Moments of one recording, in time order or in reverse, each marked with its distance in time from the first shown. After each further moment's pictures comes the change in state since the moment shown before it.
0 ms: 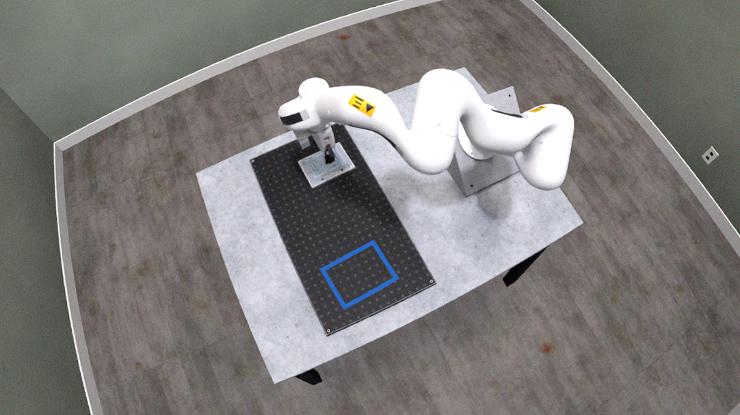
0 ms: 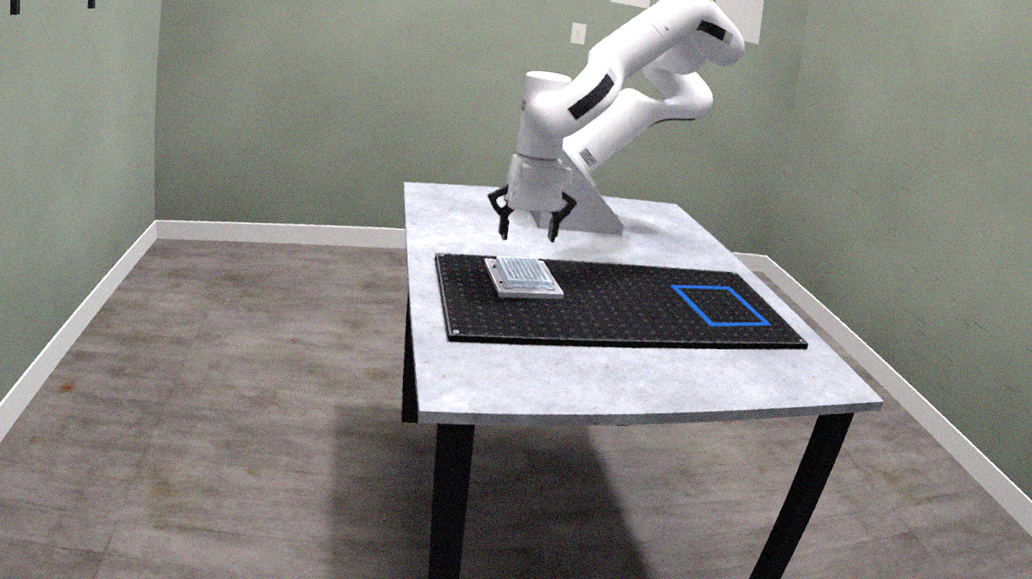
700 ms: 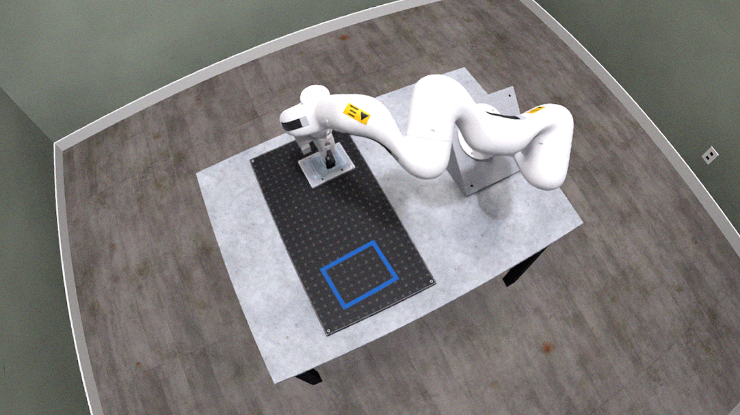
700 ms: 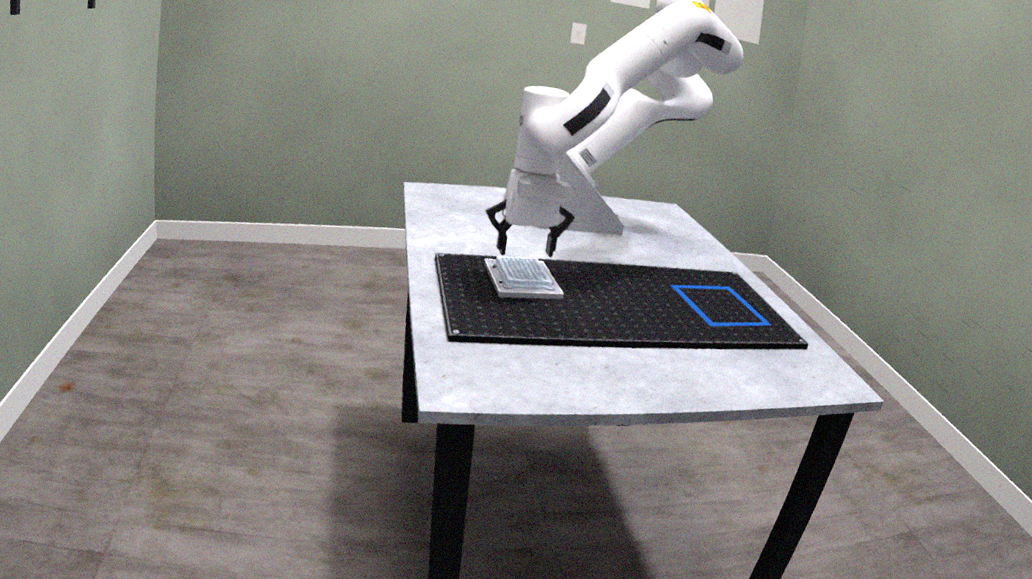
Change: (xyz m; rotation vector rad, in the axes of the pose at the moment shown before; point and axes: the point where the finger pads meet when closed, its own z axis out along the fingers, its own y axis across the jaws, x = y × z) arm 0.000 0.000 0.030 0.000 0.000 0.000
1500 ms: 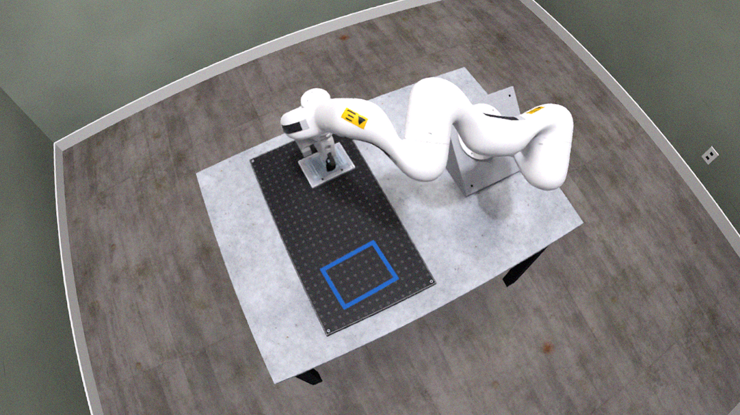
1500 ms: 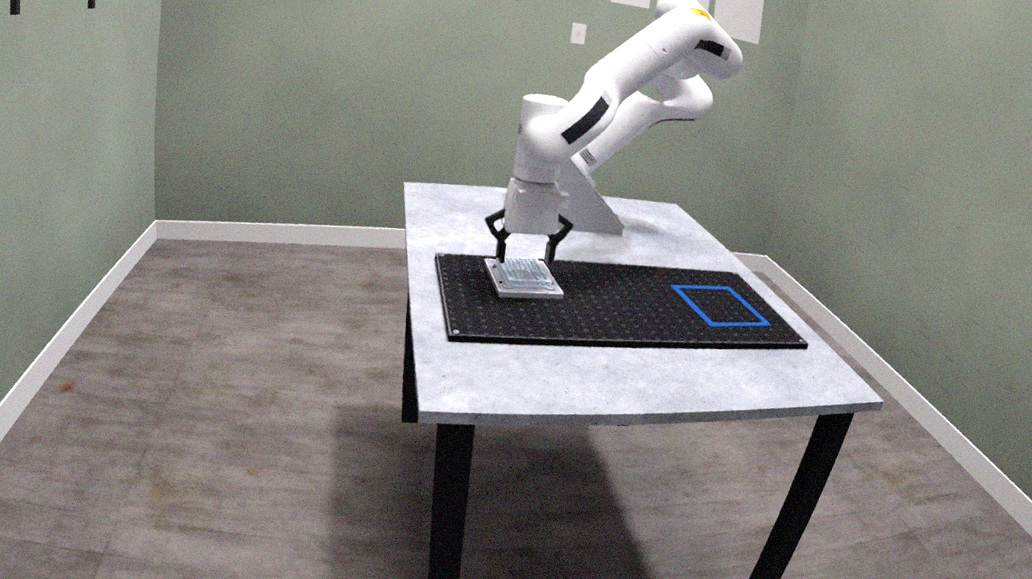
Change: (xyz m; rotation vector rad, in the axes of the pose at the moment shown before) arm 0.000 0.000 0.016 0.000 0.000 0.000
